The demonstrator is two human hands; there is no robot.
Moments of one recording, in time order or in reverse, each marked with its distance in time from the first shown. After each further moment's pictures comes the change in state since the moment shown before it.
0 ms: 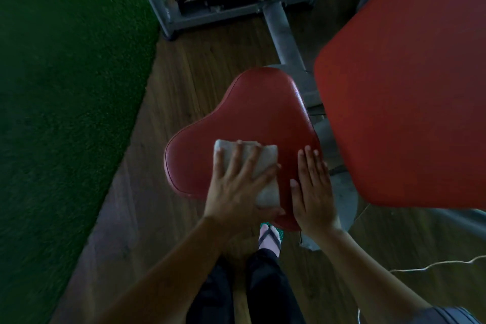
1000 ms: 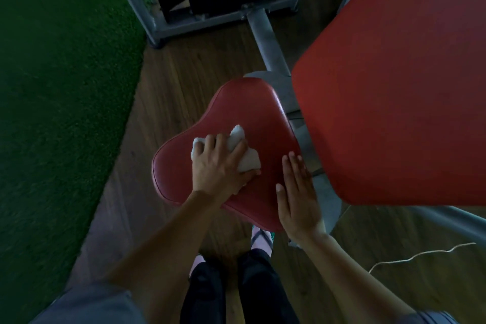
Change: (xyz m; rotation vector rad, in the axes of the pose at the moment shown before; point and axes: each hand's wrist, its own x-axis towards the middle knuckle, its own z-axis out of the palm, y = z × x) left_hand 0.047 -0.020 -0.009 0.031 0.293 -0.142; right_hand -0.003 -0.012 -0.022 0.151 -0.015 0.072
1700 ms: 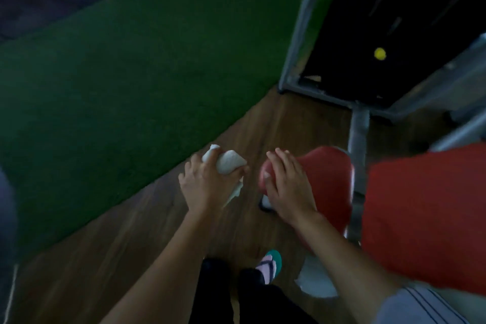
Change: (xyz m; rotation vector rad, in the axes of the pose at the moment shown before) left_hand -0.158 -0.050 -0.257 -0.292 0.123 -1.212; right_hand 0.001 -0.265 -0.118 -0.146 -0.364 -0.606
